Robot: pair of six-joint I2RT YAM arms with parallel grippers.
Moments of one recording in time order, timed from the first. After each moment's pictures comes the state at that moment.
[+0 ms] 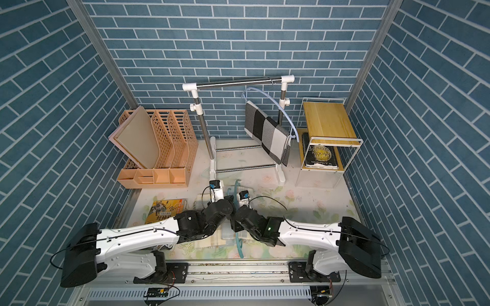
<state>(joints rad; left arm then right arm) -1.16 1.27 0.82 -0.19 -0.67 -0.92 1.26 1.37 0.71 -0.03 0.34 0.77</state>
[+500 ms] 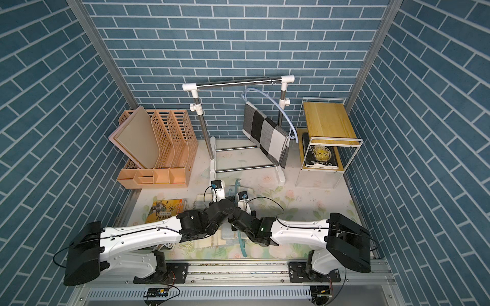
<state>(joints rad) -1.16 1.29 0.82 -0.20 -0.64 -0.94 1.27 1.43 0.74 -0.06 0.47 0.81</state>
